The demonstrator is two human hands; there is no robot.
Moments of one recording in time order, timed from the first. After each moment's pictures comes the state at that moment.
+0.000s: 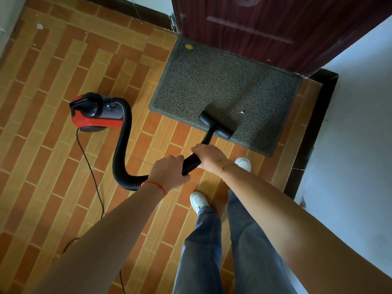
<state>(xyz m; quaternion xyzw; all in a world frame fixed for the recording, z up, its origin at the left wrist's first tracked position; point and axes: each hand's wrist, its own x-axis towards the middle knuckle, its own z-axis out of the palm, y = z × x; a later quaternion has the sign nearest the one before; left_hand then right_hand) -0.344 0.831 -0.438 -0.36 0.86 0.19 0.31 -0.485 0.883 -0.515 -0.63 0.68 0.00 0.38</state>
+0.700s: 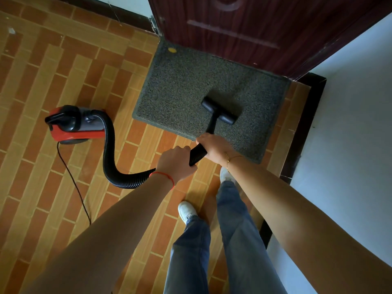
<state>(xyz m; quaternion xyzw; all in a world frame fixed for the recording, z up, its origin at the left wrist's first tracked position) -0.479 0.798 -0.460 -0.35 0.87 0.20 0.28 -0.620 0.851 -0.531 -0.60 0.71 0.01 0.37</state>
